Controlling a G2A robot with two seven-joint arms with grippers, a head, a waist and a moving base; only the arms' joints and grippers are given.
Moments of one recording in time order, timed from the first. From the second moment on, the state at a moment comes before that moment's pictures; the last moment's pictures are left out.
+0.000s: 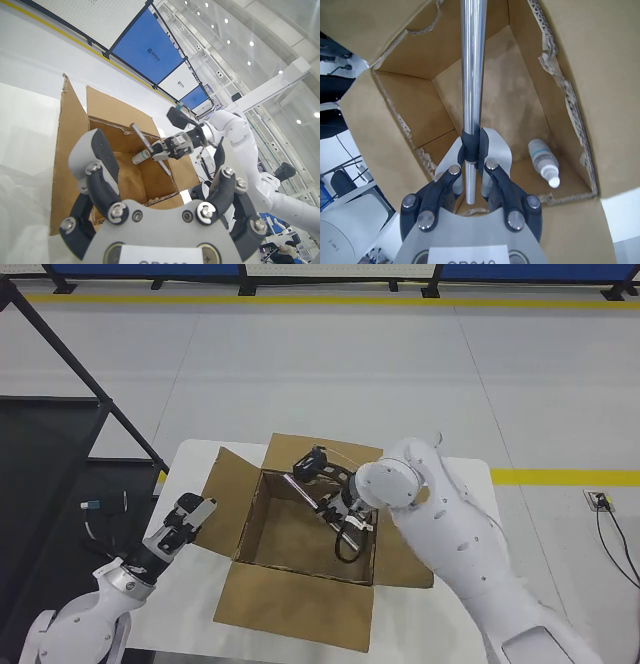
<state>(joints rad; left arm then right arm) 1.38 -1.10 -1.72 -1.95 0.09 -0.28 -0.52 -0.43 -1.46 1.01 -1.32 -0.75 -0.26 1.48</state>
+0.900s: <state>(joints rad) 1.29 -1.10 -1.61 -1.91 0.12 -0.26 -0.55 -0.94 -1.31 1.47 -1.69 -0.98 -0.01 1.50</state>
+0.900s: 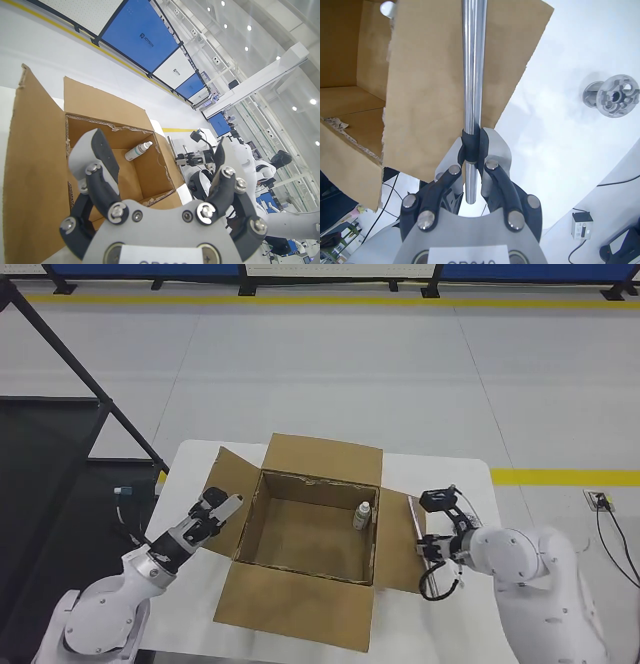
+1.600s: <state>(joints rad) 1.26 -1.09 -1.59 -1.89 0.12 -0.25 -0.55 -0.88 -1.28 1.45 -1.42 -1.08 0.06 1.41</state>
